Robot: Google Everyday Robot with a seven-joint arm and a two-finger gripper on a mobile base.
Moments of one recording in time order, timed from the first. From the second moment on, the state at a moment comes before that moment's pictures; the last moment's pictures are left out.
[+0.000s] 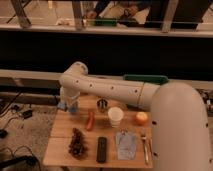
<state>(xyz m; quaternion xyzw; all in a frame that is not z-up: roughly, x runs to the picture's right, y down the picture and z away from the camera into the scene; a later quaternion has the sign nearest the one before) -0.208 0.066 0.782 -0.15 -0.27 -0.39 0.87</state>
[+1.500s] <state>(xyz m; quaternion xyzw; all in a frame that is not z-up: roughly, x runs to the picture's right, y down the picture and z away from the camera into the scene) -0.205 0.068 0.812 -0.19 -0.27 -0.40 0.86</state>
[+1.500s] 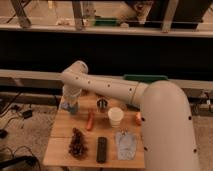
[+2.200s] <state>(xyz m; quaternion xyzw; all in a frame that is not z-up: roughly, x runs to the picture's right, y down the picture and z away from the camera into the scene) -0.203 0.068 0.813 -0.19 -0.26 -0.40 0.86</state>
